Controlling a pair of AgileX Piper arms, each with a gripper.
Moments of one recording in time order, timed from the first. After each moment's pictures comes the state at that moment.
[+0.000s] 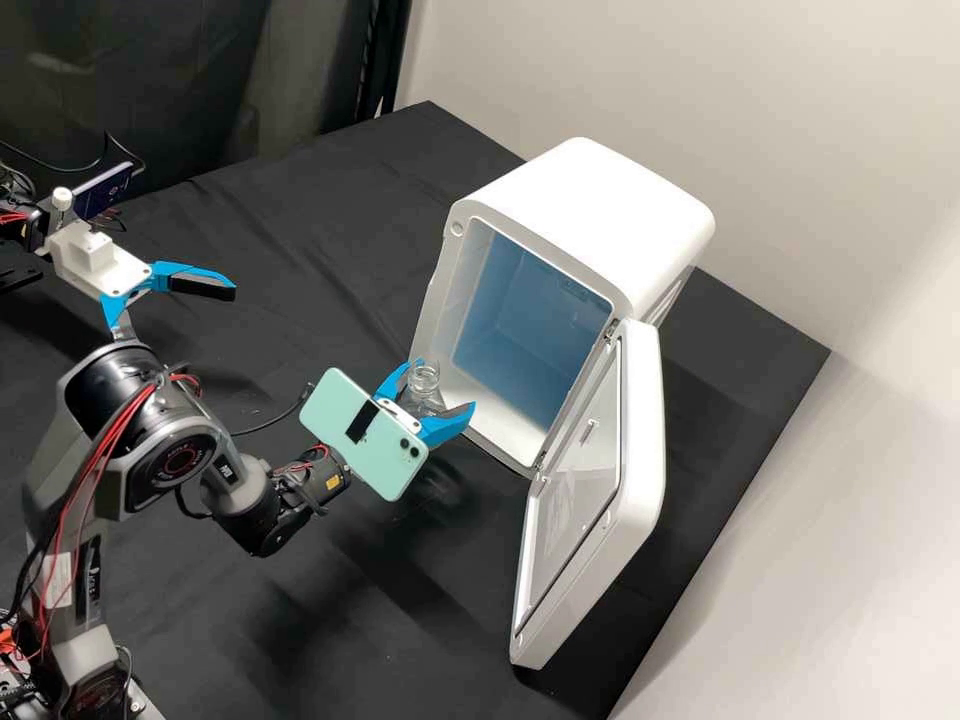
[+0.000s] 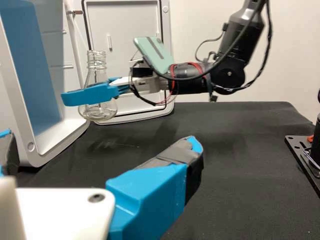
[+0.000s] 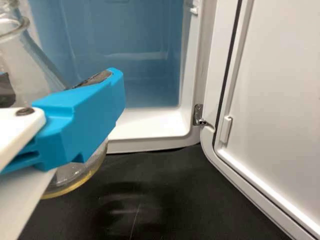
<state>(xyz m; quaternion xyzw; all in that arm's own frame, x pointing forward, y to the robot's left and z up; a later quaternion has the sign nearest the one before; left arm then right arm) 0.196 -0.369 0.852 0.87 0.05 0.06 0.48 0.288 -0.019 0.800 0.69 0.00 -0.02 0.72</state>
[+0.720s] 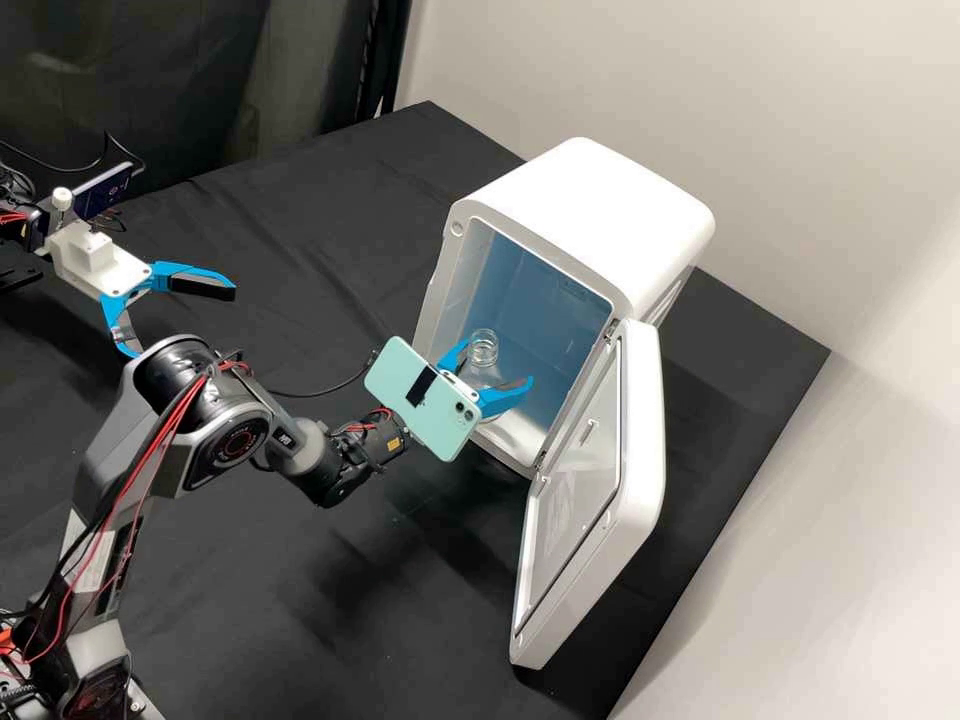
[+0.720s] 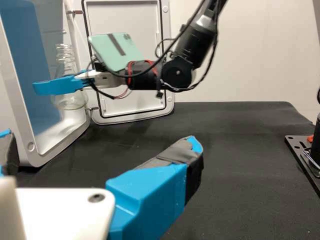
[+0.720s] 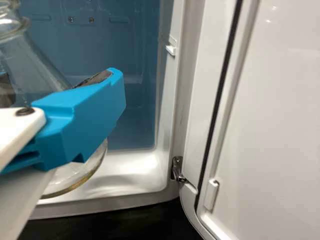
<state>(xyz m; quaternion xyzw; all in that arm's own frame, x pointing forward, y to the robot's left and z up) 0.196 -0.369 0.852 0.87 0.05 0.06 0.48 0.373 -0.019 0.812 0.68 -0.05 0.00 0.73</state>
